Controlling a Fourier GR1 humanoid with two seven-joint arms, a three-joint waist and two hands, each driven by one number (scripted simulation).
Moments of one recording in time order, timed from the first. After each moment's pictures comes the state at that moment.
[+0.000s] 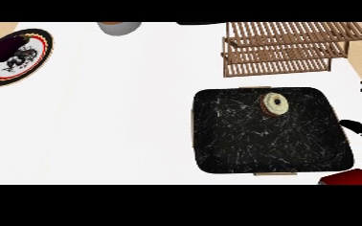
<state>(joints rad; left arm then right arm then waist) 0.85 0.58 -0.04 -1.69 0.39 0.18 0.26 -0.05 -0.66 -0.20 -1.41 -0.27 0.10 0.11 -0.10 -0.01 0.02</state>
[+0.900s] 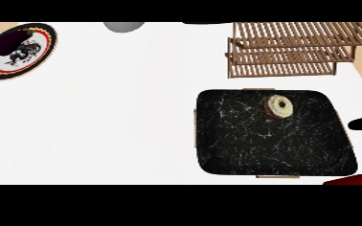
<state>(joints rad) 0.80 0.53 0.02 -1.62 0.42 0.17 0.24 -0.19 -0.84 -0.08 -1.49 -0.25 0.22 0.47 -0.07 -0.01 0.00</state>
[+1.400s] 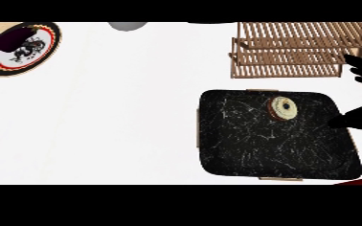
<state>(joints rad) 0.74 0.53 0.03 -1.57 0.40 0.15 0.25 -0.27 -0.83 0.04 -1.51 -0.20 0.21 0.68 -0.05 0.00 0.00</state>
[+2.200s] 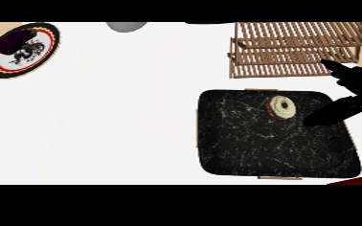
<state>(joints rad) 0.71 0.52 0.04 -1.52 0.38 0.11 0.25 -0.37 -0.77 0.19 -1.54 -0.08 0.16 0.91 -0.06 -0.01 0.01</state>
